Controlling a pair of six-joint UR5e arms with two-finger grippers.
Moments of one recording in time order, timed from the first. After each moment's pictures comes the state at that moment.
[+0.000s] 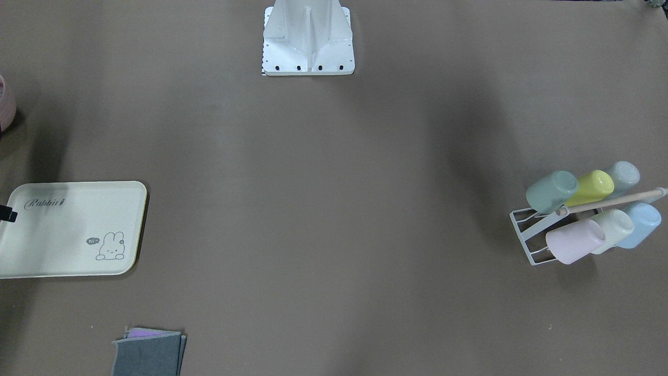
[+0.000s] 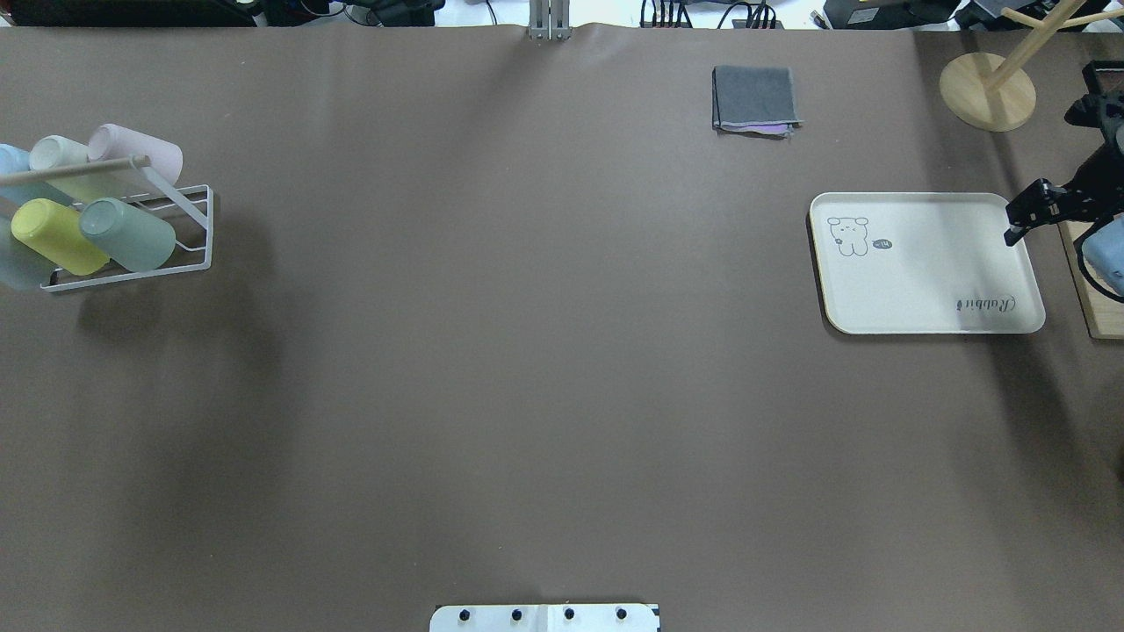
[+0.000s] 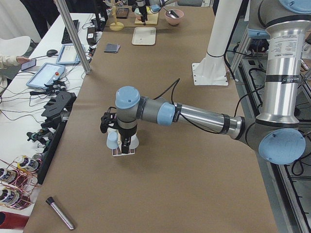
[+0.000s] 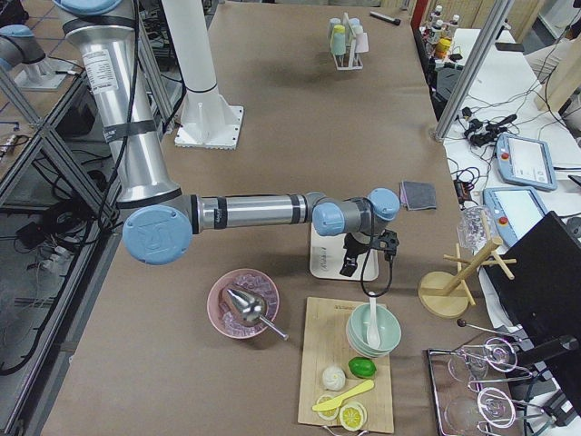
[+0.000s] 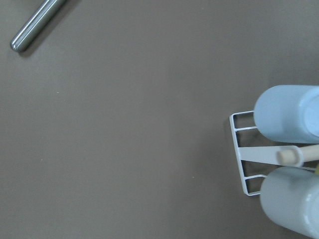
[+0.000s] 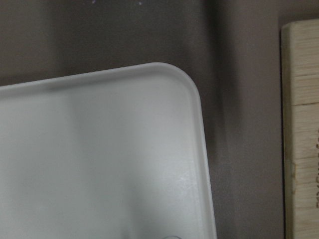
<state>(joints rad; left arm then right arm) -1.53 -1.59 -1.87 -1.47 -2.29 -0.14 1.23 -1.34 1.36 -1.48 2.35 0.48</state>
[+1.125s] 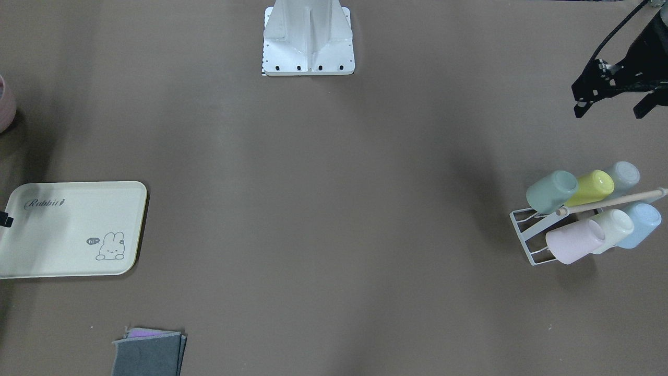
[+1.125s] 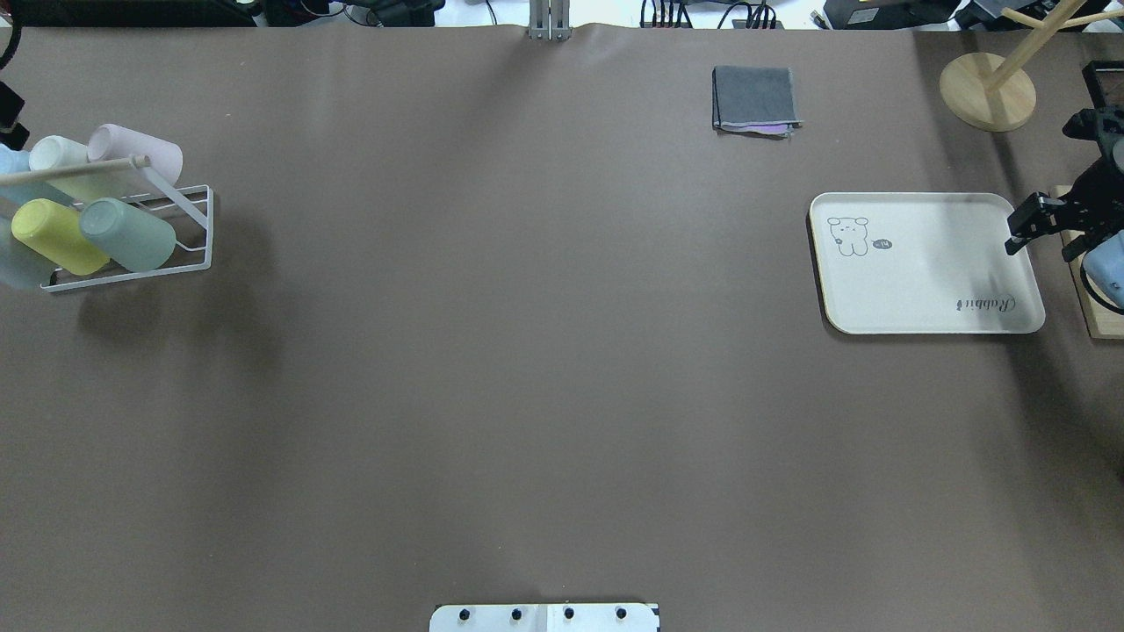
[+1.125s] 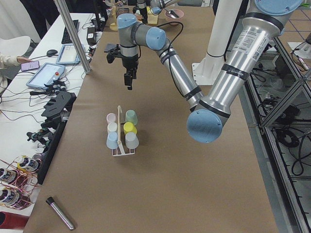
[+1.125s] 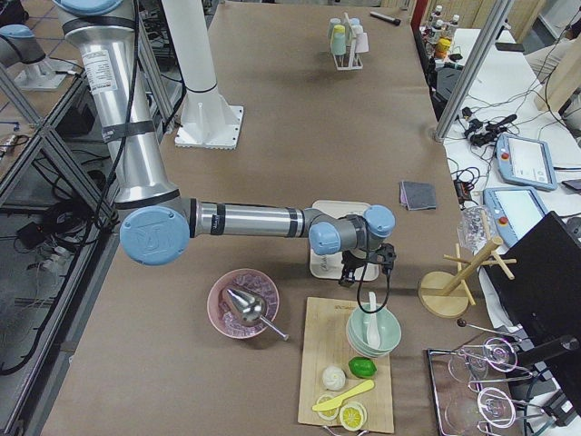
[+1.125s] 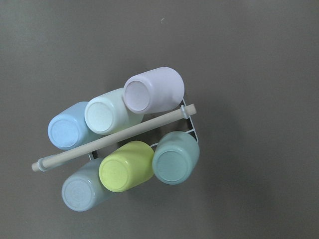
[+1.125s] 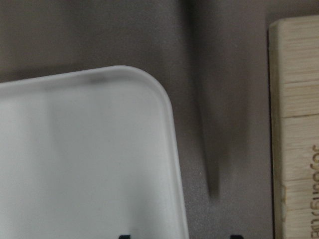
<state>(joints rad) -1.21 -2.00 -2.10 -0.93 -2.18 -0.33 1.23 -1.36 1.27 -1.34 2.35 0.49</state>
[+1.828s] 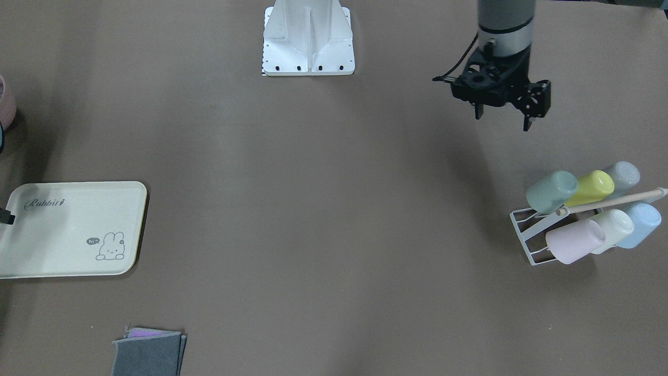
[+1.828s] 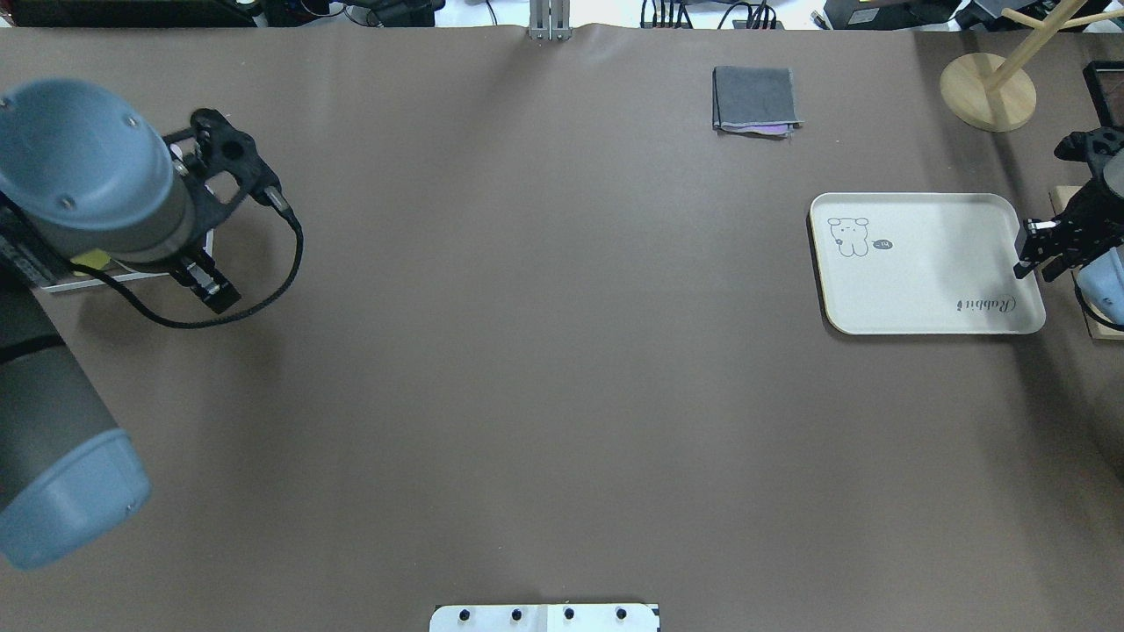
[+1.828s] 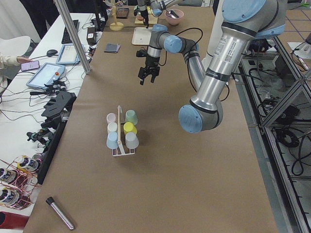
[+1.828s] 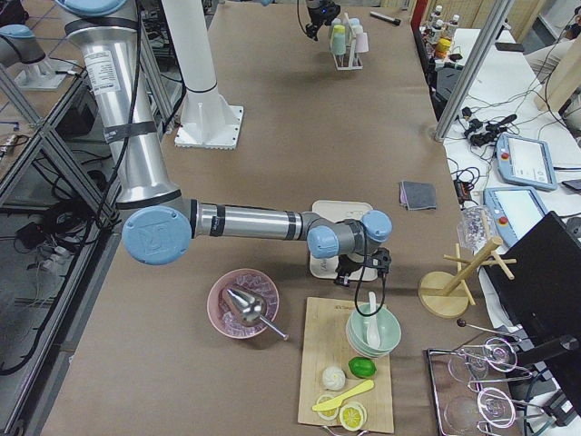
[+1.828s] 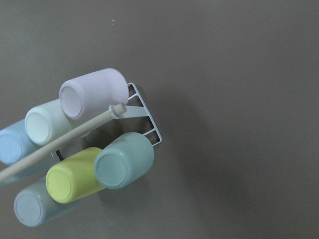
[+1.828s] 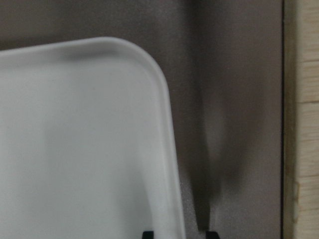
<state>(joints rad) -0.67 -2.00 -2.19 -0.98 -1.54 -0.15 1.20 -1.35 1.25 -1.34 2.35 0.48</state>
